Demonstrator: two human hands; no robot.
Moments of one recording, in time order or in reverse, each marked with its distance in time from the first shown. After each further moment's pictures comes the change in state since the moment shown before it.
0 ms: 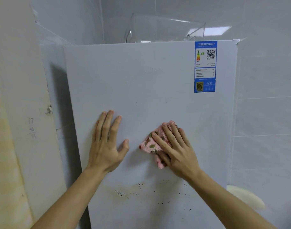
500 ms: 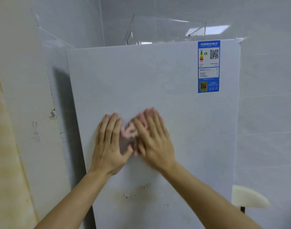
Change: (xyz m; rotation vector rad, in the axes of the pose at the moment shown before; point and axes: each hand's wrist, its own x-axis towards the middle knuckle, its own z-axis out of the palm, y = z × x) left_hand -0.004 -0.007 0.001 -0.012 -0.020 0.031; right_hand 0.078 -0.063 0.017 0.148 0.129 0.140
